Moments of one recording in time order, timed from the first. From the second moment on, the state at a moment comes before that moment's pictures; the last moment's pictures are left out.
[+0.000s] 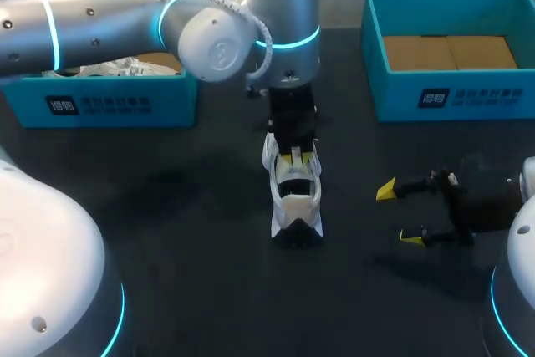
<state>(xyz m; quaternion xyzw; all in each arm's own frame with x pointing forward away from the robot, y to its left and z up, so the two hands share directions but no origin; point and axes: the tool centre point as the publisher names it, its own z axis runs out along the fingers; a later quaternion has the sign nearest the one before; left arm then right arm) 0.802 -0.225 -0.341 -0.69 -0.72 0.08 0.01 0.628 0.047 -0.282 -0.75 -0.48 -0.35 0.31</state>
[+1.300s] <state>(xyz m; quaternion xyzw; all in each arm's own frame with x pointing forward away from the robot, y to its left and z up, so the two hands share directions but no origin) 0.755 -0.206 -0.272 -0.53 -0.84 0.11 0.06 0.628 0.047 -0.282 -0.75 -0.48 -0.35 0.31</state>
